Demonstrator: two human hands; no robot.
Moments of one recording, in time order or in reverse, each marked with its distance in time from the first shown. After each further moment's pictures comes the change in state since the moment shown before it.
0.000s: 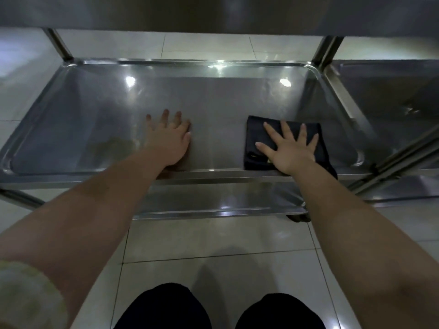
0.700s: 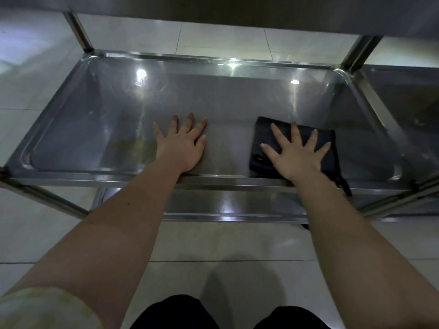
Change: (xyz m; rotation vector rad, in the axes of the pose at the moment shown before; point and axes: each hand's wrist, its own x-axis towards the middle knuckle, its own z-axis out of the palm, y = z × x) left_hand -0.005 -0.027 0.020 -0.220 0.031 -0.073; right_hand 0.005 -0.064 0.005 -0.014 0.059 0.058
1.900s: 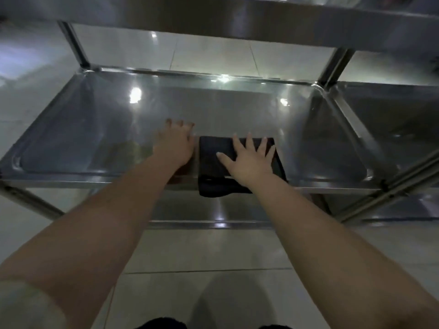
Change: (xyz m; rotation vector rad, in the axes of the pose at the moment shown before) left_hand 0.002 0.023 -0.019 -0.071 0.158 0.017; right_hand -0.031 -0.050 -0.006 0.141 -0.032 -0.187
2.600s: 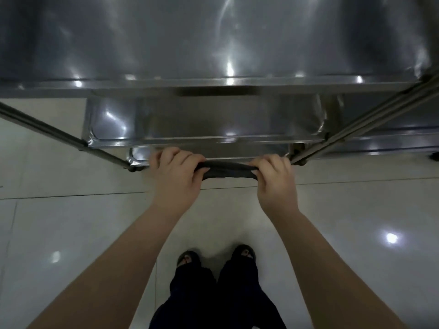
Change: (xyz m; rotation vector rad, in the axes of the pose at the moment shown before) left_hand -0.225 0.078 -0.227 -0.134 0.232 0.194; right_hand -0.260 0.007 -0.157 0.352 0.392 -0.199
